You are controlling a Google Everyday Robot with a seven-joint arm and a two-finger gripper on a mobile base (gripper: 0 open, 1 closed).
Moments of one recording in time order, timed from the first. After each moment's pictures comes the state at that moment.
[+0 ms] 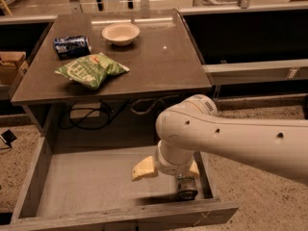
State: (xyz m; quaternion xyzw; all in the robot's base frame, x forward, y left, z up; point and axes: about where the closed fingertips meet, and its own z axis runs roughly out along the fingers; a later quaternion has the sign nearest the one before) arm 0.408 -0.039 0.649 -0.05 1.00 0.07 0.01
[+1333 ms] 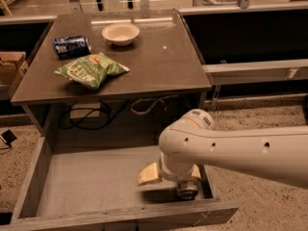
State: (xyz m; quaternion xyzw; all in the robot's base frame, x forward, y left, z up) arm 0.419 -0.049 0.604 -0.06 1.00 0.05 0.04
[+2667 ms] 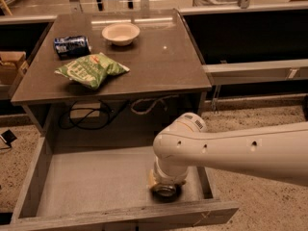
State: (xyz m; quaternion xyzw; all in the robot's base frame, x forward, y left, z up) arm 0.415 -0.037 0.588 -0.09 0.99 0.05 0.03
